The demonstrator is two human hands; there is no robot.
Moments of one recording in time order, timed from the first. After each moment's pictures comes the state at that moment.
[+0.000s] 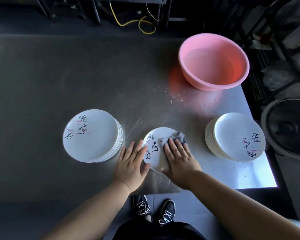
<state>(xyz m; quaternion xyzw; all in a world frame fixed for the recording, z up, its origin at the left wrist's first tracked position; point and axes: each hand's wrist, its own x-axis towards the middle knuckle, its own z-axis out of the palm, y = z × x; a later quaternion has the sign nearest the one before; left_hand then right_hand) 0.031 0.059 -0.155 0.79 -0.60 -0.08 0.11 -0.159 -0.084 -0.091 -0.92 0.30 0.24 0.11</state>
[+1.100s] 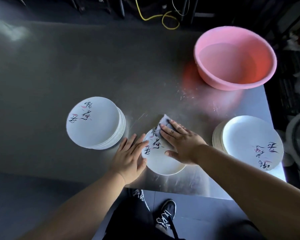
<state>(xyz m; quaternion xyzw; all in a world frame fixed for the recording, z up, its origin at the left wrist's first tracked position) 0.031 0.061 -0.147 0.79 -0.60 -0.07 0.12 -0.134 -0.172 -0.087 -0.97 0.10 0.23 0.06</state>
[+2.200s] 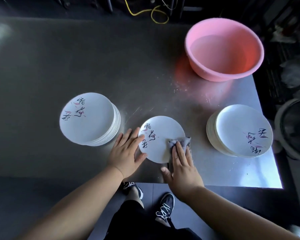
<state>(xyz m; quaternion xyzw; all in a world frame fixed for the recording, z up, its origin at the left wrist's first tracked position) 0.029 0.060 -0.155 0.80 -0.60 -0.03 0.11 -0.200 -0.043 -0.082 -0.85 0.42 0.17 0.26</state>
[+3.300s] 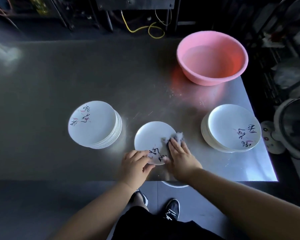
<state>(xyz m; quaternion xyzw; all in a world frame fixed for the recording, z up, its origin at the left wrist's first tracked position) -0.024 0.076 -0.144 0.78 -0.58 -0.03 0.25 -0.199 -0.074 -0.091 -0.87 0.37 0.16 0.29</state>
